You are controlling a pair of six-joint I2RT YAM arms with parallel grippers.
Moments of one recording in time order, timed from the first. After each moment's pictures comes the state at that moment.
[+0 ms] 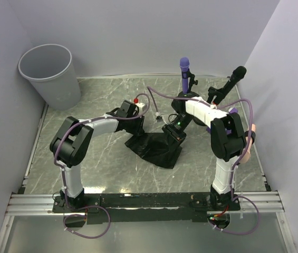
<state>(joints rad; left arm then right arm) -0.56 1.92 1.15 -0.17 0.21 -0.19 0.39 1.93 1.47 -1.35 -0.68 -0.45</state>
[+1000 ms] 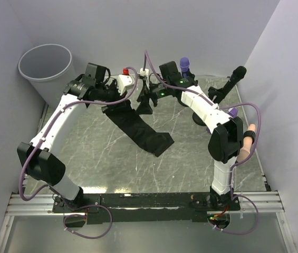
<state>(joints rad) -0.37 1.58 1.65 -0.85 0.53 0.61 0.49 1.93 1.86 -0.68 -0.95 -0.43</state>
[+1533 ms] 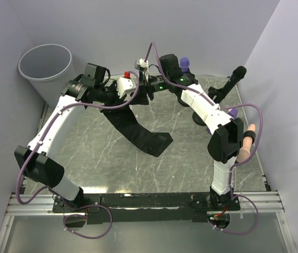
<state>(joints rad) -0.38 1.56 1.69 -0.94 0.50 0.72 0.51 1.93 1.92 -0.51 -1.05 -0.30</state>
